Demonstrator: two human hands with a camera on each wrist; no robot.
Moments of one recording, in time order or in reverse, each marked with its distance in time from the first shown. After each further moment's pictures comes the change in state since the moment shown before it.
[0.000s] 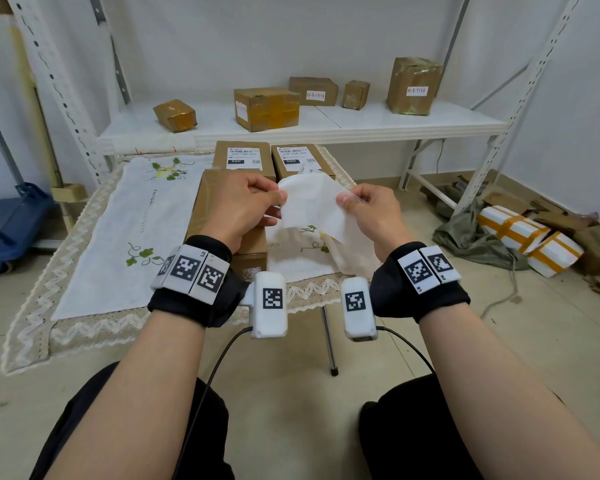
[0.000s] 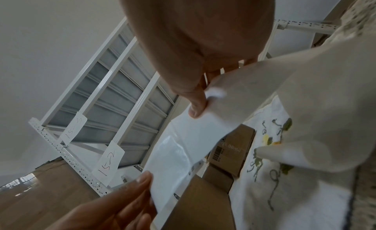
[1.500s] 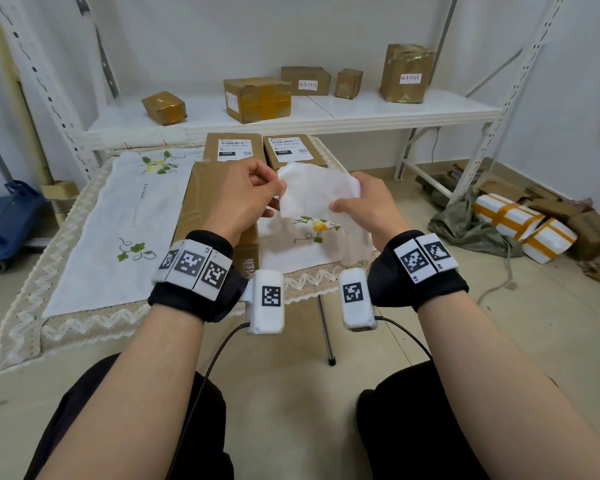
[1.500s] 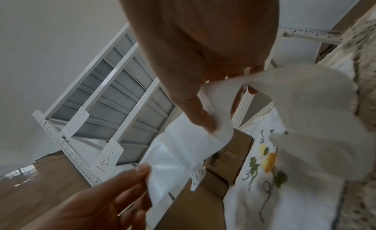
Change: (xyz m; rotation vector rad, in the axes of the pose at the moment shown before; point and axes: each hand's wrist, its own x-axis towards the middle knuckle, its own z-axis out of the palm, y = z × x) left_hand -0.003 -0.001 0.011 0.077 -0.020 0.100; right_hand -0.009 -0.010 -0.010 -0.093 -0.098 0.035
